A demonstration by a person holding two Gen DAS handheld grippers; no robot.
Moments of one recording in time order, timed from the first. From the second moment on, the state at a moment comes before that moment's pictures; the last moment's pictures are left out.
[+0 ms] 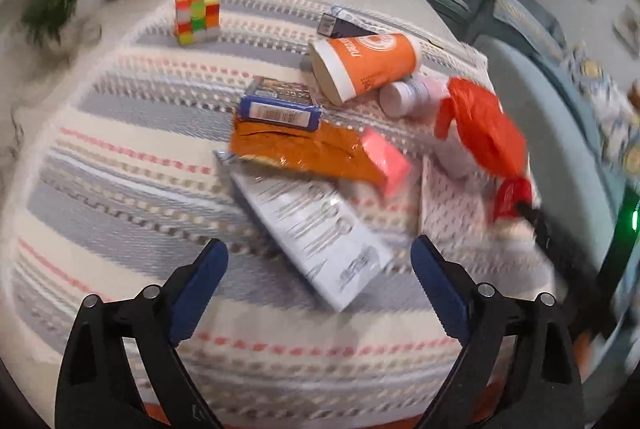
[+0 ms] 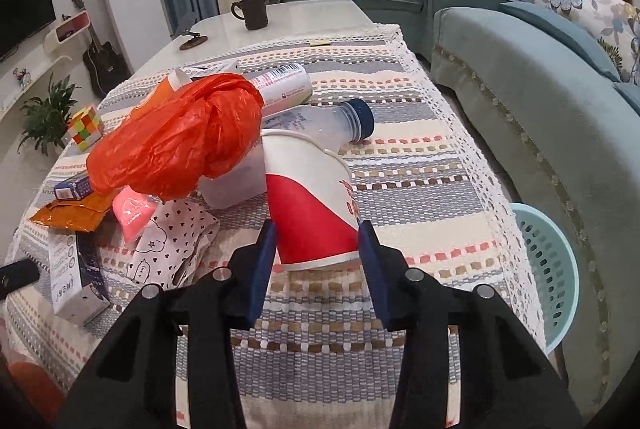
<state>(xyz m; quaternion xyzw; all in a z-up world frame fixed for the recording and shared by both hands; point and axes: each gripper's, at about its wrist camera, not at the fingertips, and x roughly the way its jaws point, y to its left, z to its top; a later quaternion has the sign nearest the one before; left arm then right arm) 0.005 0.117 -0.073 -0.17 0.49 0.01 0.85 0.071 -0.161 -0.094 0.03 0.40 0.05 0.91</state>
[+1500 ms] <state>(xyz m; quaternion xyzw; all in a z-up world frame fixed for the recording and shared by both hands) 0.047 -0.049 0.010 -0.13 0.35 -0.18 0.91 0.038 -0.315 0.003 0.09 0.31 -0.05 0.94</state>
